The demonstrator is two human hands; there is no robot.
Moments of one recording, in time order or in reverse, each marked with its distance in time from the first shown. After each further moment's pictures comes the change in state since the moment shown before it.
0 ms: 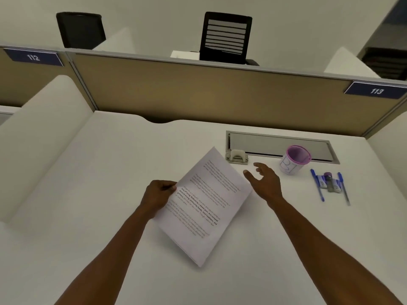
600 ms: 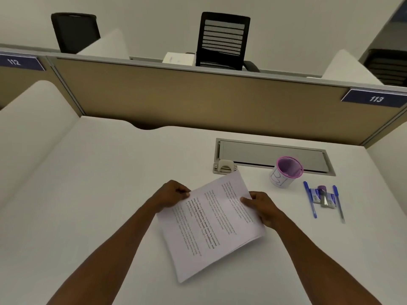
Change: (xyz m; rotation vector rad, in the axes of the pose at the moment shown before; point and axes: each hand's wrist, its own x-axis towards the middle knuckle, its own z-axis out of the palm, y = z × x) left_hand 0.059 0.055 0.068 0.324 -0.323 -0.030; right_hand 0.041 0.065 -0.021 0.483 -0.549 0.265
